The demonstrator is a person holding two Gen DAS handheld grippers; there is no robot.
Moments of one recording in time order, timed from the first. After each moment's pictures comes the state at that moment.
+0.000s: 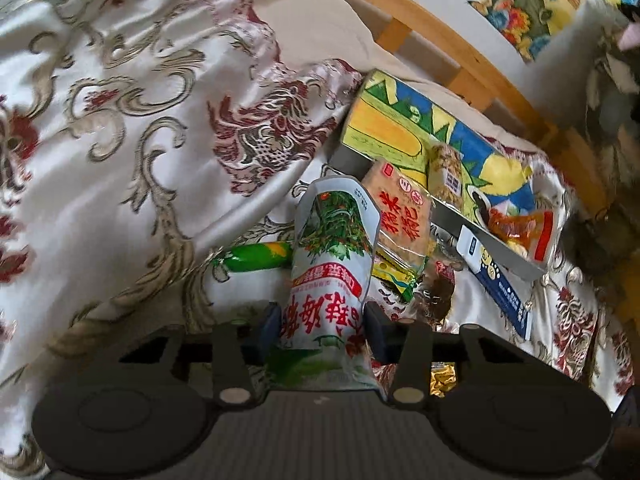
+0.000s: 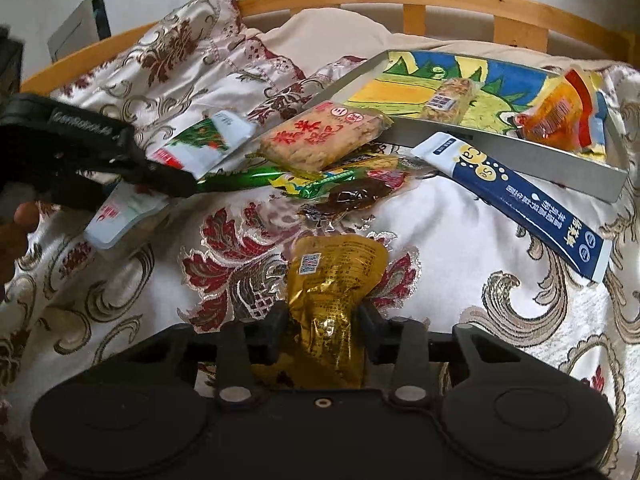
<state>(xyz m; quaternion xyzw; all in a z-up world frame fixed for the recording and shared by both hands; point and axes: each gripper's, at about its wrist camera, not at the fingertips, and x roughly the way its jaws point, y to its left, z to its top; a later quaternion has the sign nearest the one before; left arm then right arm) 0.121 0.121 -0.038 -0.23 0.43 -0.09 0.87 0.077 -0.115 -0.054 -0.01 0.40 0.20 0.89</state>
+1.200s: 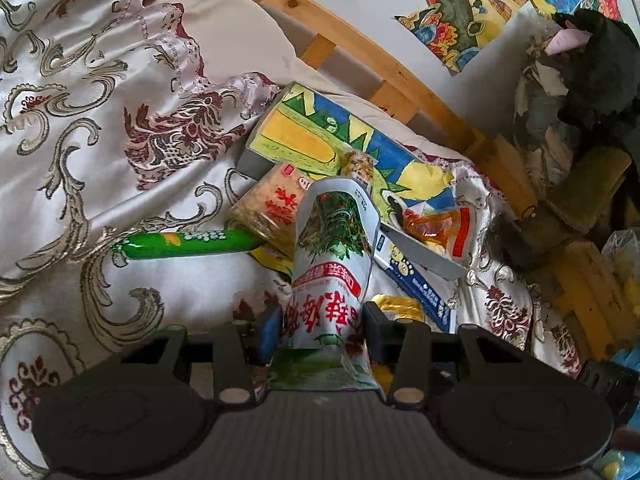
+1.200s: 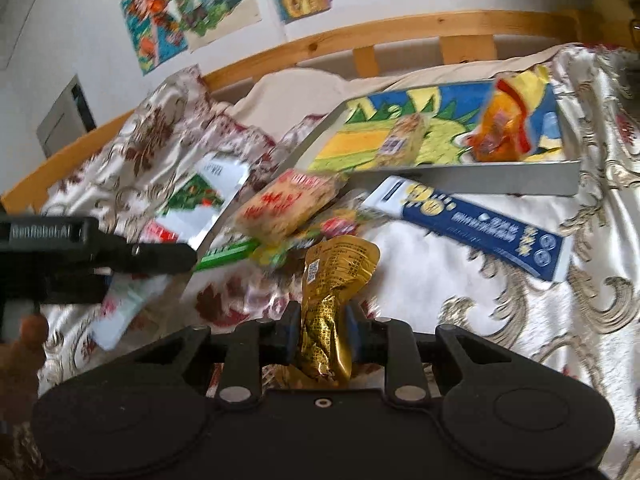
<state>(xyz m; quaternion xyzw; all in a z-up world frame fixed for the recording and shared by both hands) 0.100 0.084 -0.030 -0.25 0.37 -0.18 0.88 0.076 -0.159 -0.035 0.10 0.34 0.18 0.92</state>
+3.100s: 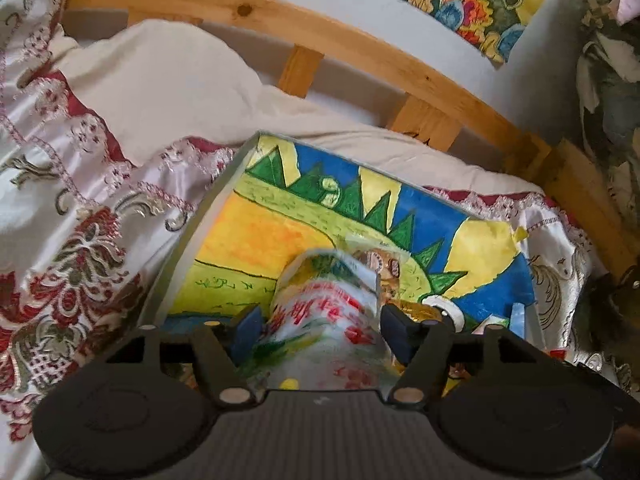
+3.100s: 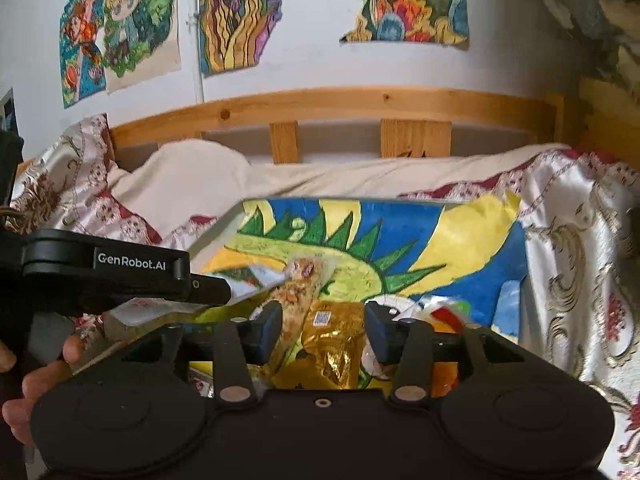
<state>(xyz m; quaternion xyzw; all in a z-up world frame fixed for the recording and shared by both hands) 0.304 -0.012 -0.011 -0.17 0.36 -0.11 0.91 0.252 -0.193 -0.003 0.03 0.27 0.08 0.96</state>
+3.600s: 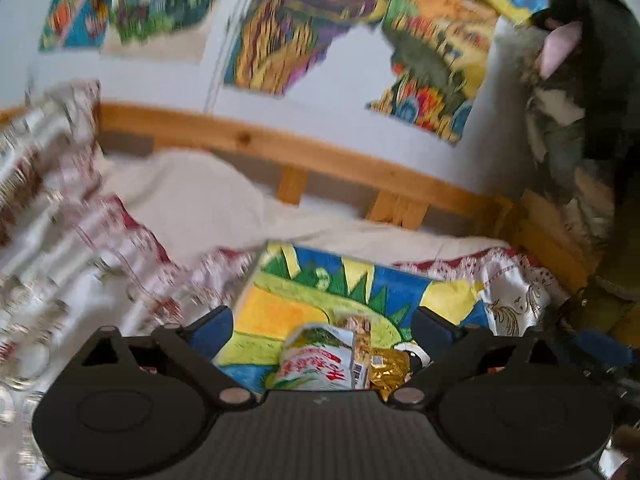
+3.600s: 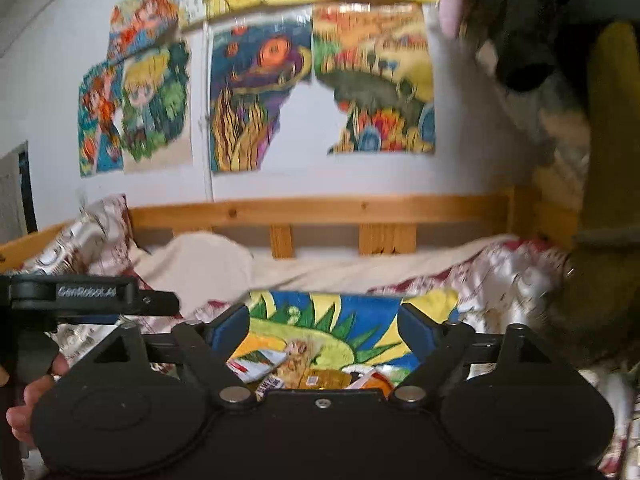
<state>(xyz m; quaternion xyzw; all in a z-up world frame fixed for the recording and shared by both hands) 0.200 0.000 0.075 -0.12 0.24 -0.08 0.96 0.154 -0.217 0.089 0.04 0.16 0.07 0.98</state>
